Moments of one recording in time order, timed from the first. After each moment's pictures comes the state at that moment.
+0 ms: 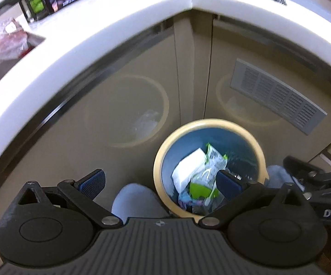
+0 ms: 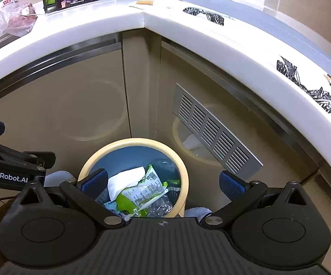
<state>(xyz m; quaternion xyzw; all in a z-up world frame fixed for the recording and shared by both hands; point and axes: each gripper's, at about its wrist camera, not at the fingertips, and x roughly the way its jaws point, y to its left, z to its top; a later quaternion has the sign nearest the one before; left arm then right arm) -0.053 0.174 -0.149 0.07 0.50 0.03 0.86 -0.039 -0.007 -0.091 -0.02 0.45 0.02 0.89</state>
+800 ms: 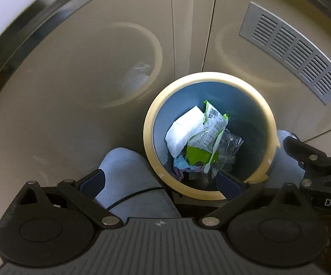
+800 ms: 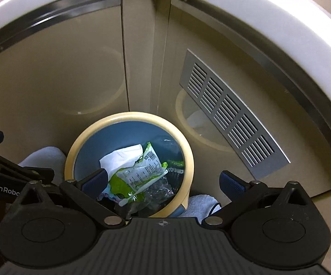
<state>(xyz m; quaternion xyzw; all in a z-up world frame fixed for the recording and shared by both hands) -0.019 0.183 -0.218 0.06 0.60 0.01 0.79 0.003 0.006 -0.149 -0.05 0.52 0.03 0.86</state>
